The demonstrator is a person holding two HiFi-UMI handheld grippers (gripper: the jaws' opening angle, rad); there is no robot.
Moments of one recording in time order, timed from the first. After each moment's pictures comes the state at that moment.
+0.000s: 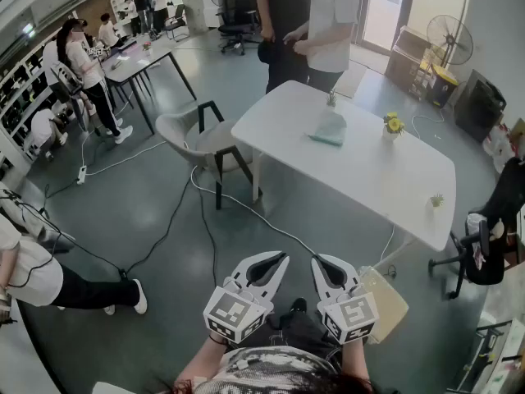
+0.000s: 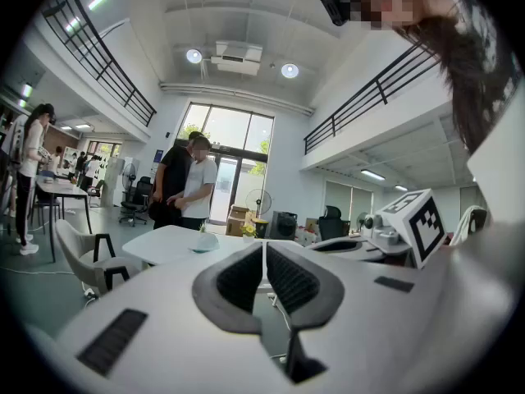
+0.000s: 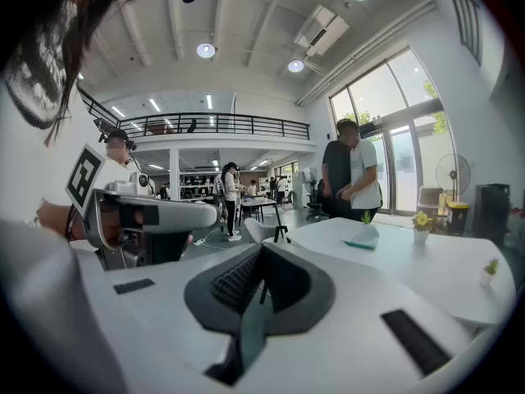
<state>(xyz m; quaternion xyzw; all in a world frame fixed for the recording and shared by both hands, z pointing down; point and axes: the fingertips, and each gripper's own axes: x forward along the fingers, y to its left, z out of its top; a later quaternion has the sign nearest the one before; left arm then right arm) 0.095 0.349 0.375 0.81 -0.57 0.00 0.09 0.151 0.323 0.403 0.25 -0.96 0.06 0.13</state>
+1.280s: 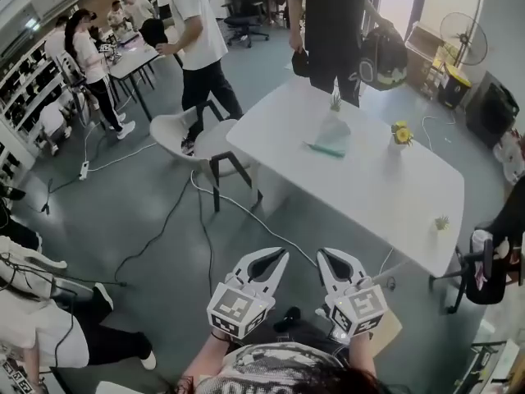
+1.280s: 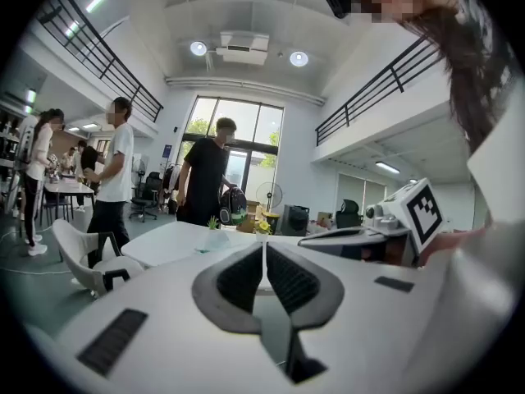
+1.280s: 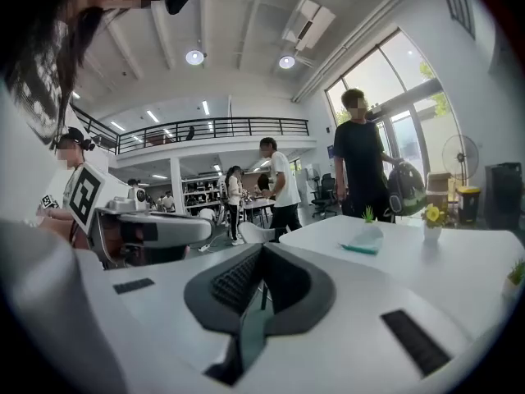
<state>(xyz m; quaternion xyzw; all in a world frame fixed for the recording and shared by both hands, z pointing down) 0.086 0.230 0.388 0.79 -0.60 0.02 0.11 0.150 0.192 0.404 0.22 -0.97 0.09 0.11</state>
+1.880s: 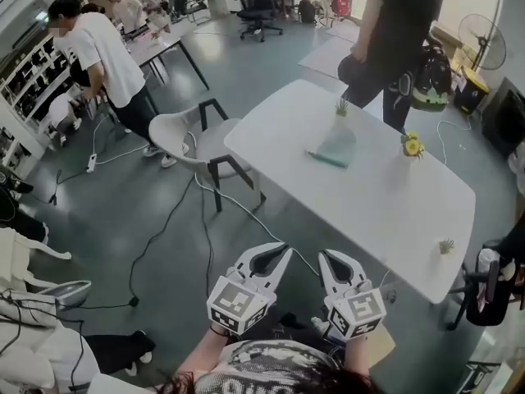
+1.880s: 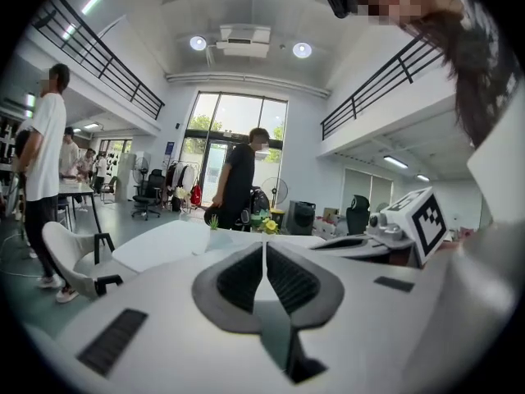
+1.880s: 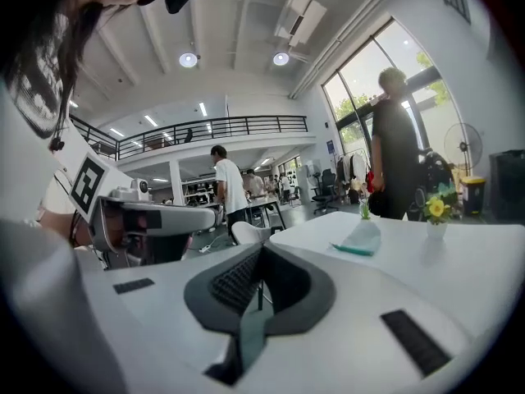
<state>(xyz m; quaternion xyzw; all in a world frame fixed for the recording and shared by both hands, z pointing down) 0.097 0.141 0.393 0.78 -0.62 0.04 0.12 0.161 0.111 0.423 0.21 -0.97 0.11 0.11</state>
